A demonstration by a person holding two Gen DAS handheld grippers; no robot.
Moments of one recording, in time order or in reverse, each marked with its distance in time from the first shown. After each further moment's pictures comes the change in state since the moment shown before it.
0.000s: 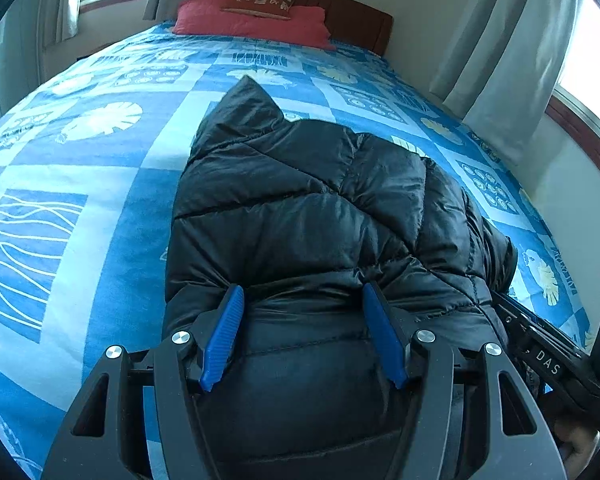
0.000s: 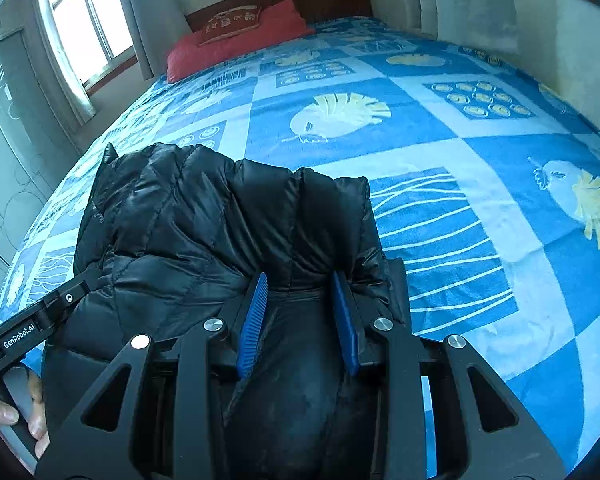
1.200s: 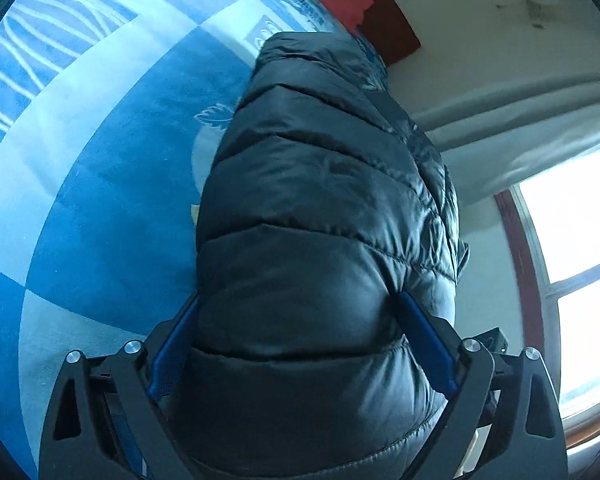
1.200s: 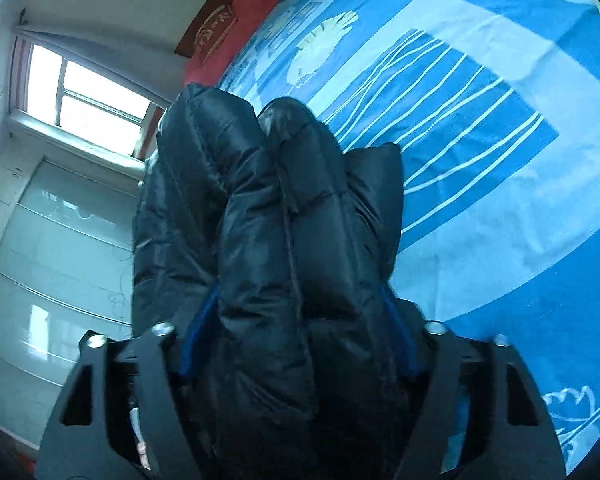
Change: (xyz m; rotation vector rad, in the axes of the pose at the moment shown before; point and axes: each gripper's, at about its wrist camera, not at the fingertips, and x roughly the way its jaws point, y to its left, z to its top) left arm 0.004 0.081 -0.041 -0.462 0.159 -0.431; right arm 0.015 -0.067 -0.034 0.476 0.163 0.481
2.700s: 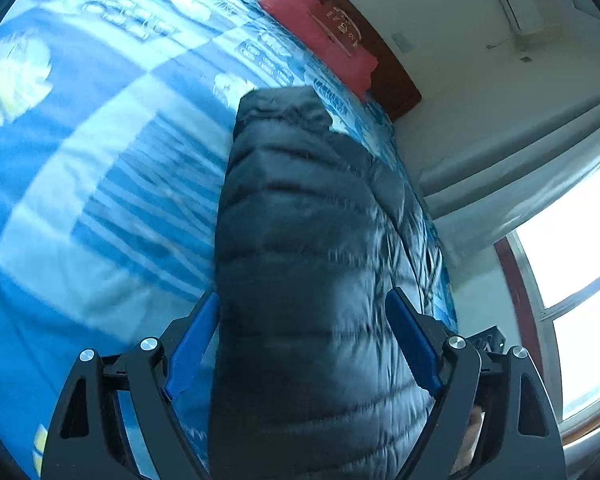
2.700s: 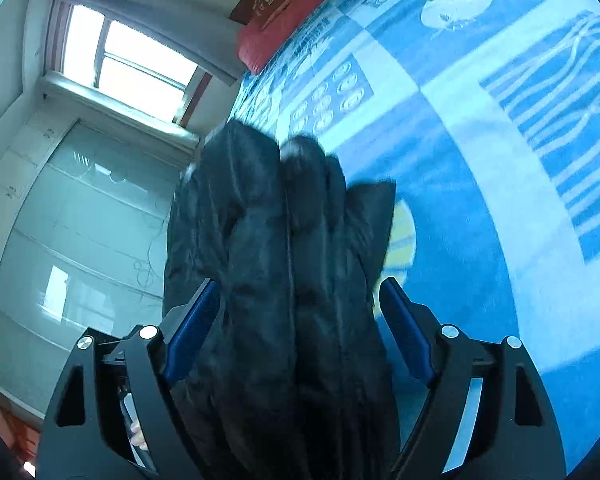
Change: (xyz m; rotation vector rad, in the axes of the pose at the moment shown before) left arm -0.169 0.085 0.077 0.042 -0.178 0.043; right arm 0.102 0.133 -0.016 -0.098 0.057 0.086
